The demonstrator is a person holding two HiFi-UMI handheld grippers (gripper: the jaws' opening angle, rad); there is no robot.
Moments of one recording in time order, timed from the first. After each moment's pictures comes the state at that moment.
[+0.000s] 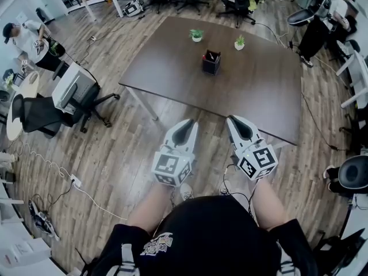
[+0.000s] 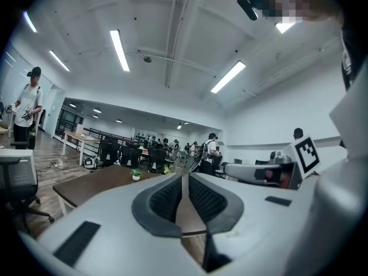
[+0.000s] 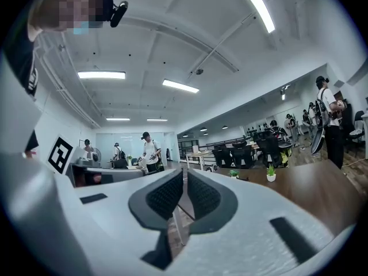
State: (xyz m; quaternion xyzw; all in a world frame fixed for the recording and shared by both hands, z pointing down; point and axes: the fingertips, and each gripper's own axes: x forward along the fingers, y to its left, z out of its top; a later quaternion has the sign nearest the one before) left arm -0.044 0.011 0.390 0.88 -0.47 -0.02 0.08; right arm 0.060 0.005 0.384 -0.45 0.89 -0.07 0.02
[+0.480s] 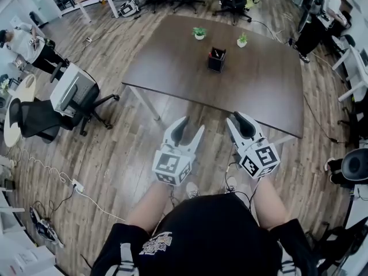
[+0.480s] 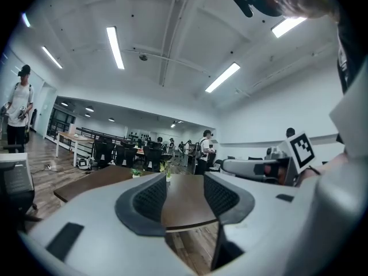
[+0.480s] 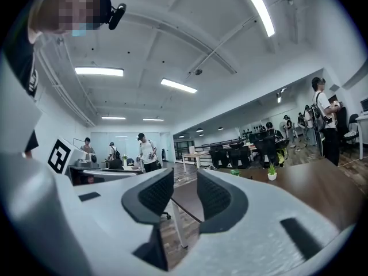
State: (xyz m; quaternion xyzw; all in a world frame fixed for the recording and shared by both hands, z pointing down) left arm -0.101 0.019 0.399 0.90 -0.44 -0.01 0.08; right arm 0.005 0.014 0.386 -0.47 0.88 -0.06 0.02
